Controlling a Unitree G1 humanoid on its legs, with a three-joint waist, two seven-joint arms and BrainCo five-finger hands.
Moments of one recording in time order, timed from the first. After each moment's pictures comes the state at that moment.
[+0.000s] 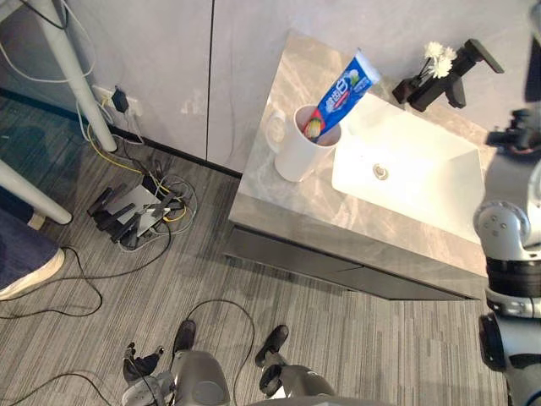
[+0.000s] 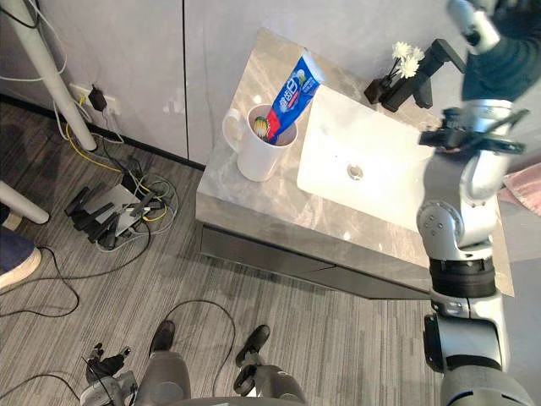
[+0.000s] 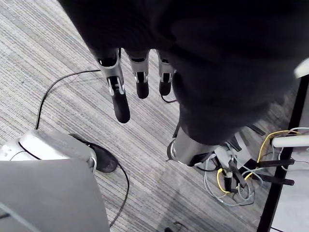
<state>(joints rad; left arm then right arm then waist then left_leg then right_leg) 0.18 0.14 0.35 0.82 -0.14 -0.14 0.29 -0.45 -0.60 -0.31 -0.20 0.73 -0.39 -0.21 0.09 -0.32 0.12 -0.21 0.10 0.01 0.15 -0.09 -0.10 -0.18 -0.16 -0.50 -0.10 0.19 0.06</state>
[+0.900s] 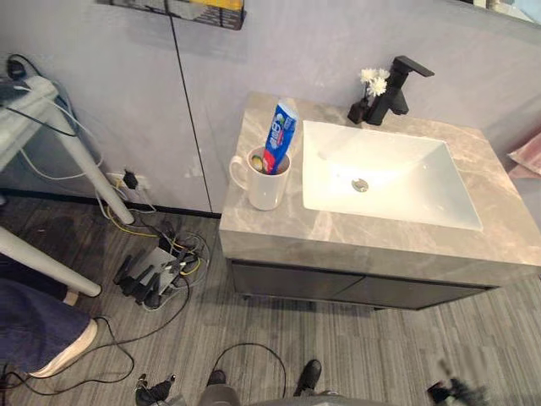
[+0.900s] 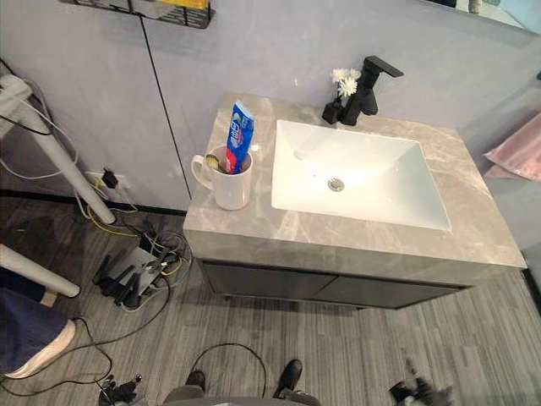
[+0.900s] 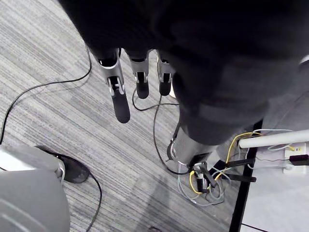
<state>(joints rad) 0.21 0.03 0.40 0.89 -0.11 -0.14 0.26 0.14 0.05 -0.62 0.98 0.26 -0.04 -0.29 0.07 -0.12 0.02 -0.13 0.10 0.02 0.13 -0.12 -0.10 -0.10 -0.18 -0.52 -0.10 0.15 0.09</state>
